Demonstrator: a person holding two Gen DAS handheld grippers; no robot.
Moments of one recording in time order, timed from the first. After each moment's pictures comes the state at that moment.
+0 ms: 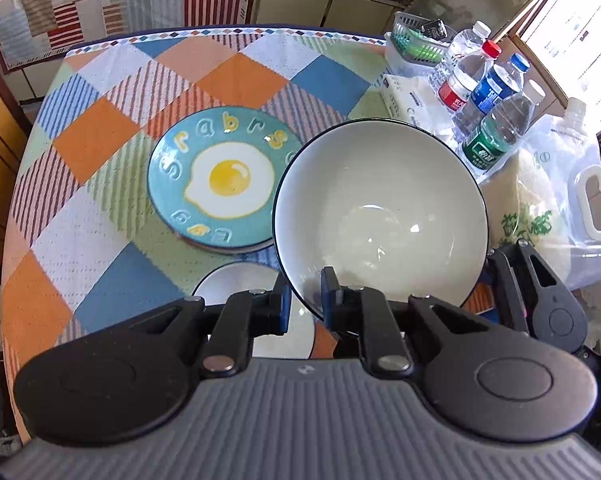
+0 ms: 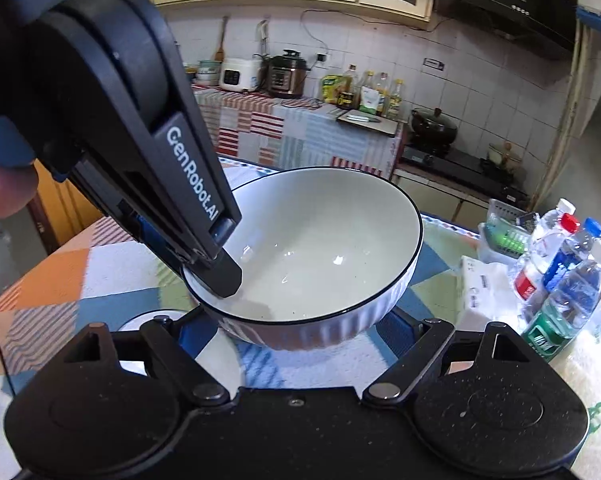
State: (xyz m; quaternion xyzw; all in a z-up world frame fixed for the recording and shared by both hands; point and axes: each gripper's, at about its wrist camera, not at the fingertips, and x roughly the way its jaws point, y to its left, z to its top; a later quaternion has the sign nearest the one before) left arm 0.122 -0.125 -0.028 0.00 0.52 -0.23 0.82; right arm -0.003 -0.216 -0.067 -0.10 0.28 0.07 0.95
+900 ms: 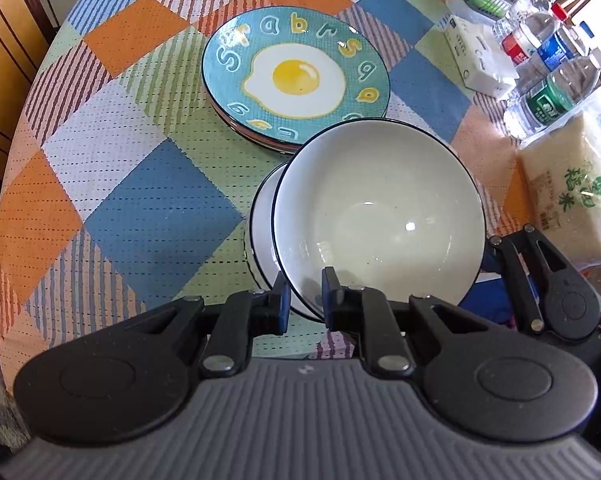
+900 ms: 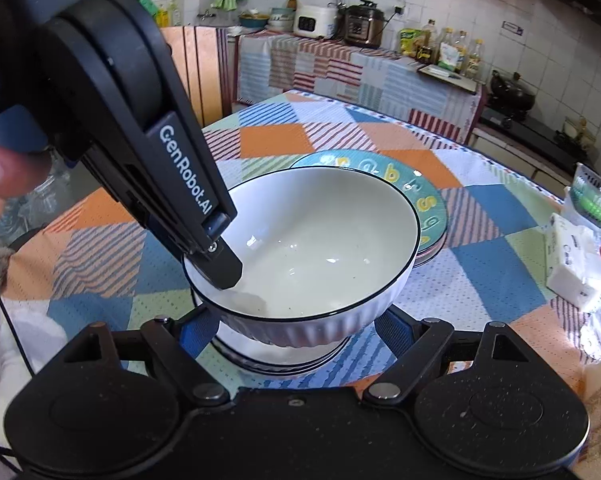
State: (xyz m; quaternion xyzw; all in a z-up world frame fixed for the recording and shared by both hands) left arm 0.116 -0.081 -0.106 -0.01 0.59 -0.19 0.79; right arm -0.002 -0.183 -0.121 -0.12 0.36 0.16 0.91
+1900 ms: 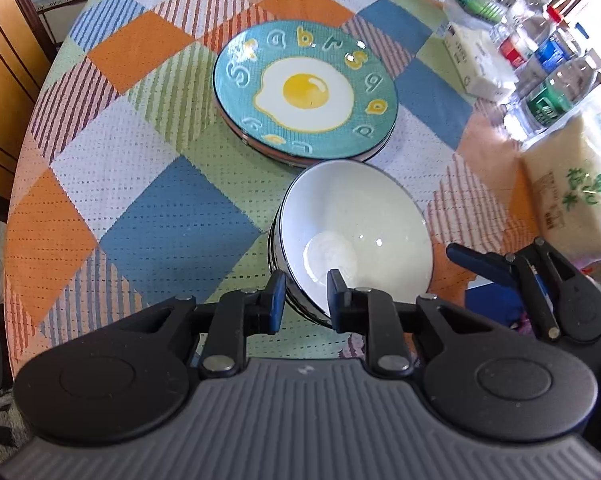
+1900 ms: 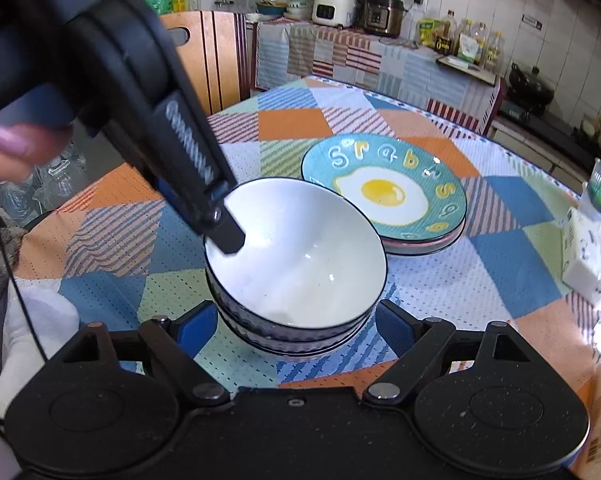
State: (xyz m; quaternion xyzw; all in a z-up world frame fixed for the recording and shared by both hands) left arm 0.120 -0.063 -0.099 0.00 0.57 -0.20 0.80; right arm -0.014 -0.186 -0.121 -0.13 0.38 0.19 0.90
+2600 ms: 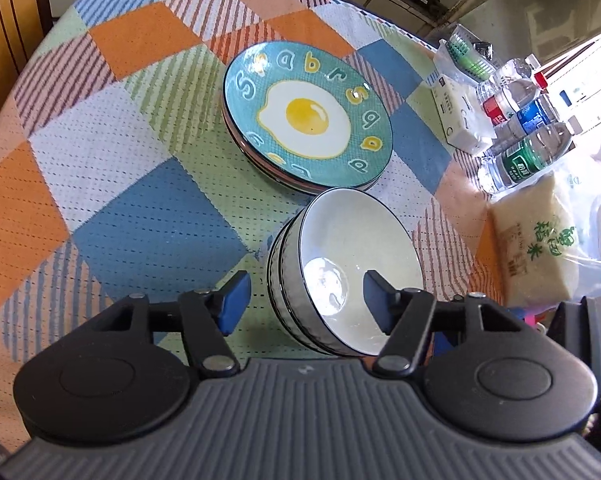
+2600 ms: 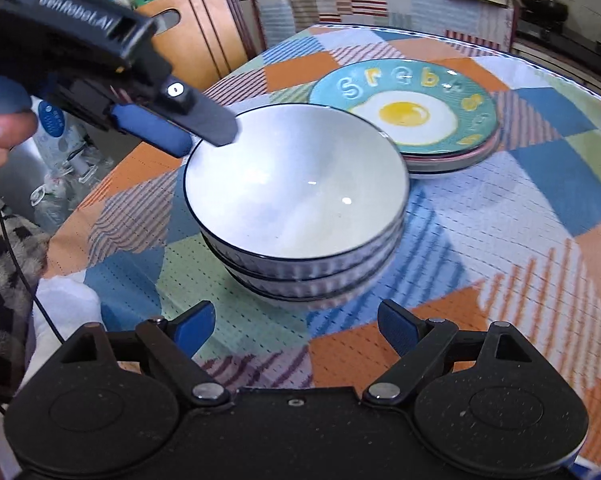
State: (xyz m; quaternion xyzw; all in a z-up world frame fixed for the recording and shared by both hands) left arm 0.130 -0.030 -0.128 -0.12 0.55 -0.22 0.80; right arm 0.009 -0.203 -0.171 -0.02 0.45 0.23 0.86
